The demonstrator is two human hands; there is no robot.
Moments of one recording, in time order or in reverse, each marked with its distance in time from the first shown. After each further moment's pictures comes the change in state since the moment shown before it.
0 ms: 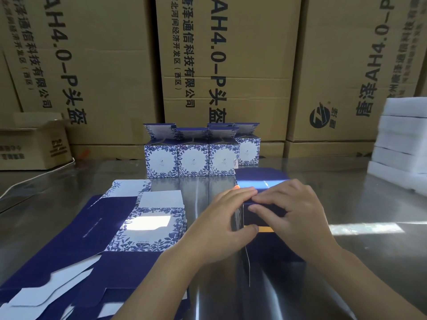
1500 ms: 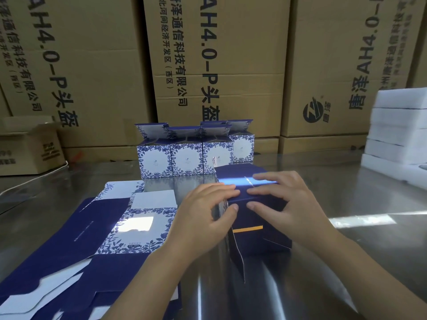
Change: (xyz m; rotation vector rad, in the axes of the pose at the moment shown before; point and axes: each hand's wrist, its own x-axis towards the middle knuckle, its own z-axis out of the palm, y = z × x) left_hand 0.000 0.000 -0.004 0.108 0.269 0.007; right_hand 0.003 0.009 -0.014 0.160 -0.159 0.157
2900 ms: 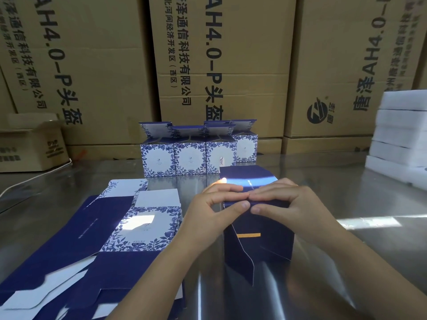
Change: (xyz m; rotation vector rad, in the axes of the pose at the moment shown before) left_hand 0.003 -0.001 0.008 -0.613 -0.018 -0.169; right_hand 0.005 0.000 -0.002 0.348 -0.210 0.093
